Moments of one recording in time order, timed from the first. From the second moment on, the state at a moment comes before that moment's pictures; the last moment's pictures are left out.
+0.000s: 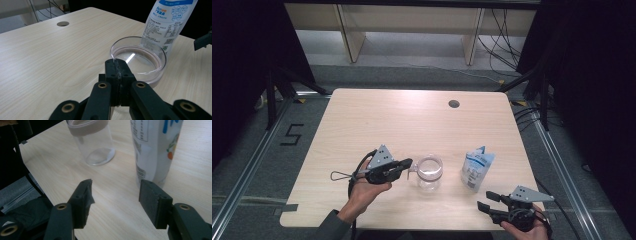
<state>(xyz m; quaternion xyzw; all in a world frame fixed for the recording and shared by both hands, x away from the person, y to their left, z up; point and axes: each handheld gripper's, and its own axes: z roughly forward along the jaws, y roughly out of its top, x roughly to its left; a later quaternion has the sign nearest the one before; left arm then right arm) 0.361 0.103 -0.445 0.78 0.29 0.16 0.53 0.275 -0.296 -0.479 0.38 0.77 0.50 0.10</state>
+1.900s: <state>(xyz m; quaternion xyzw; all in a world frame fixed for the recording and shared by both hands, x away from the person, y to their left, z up) 0.362 0.098 -0.448 0.78 0.28 0.15 0.53 0.320 -0.204 -0.474 0.32 0.80 0.48 0.14</state>
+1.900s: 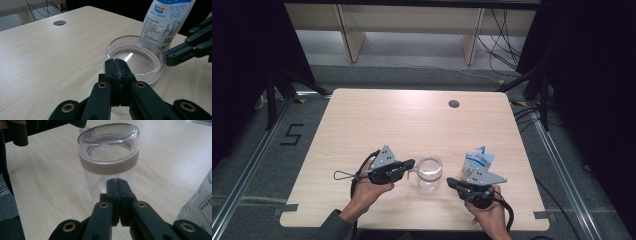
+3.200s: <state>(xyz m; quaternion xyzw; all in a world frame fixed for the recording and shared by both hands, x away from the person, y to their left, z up) 0.362 0.100 -0.453 0.77 0.28 0.15 0.55 0.332 -0.193 -0.474 0.32 0.80 0.49 0.15</state>
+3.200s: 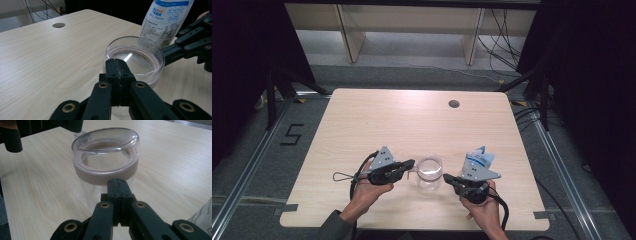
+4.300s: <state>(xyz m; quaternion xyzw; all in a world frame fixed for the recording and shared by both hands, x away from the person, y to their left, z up) 0.362 0.102 -0.456 0.77 0.29 0.14 0.55 0.336 -0.187 -0.462 0.31 0.79 0.50 0.16</state>
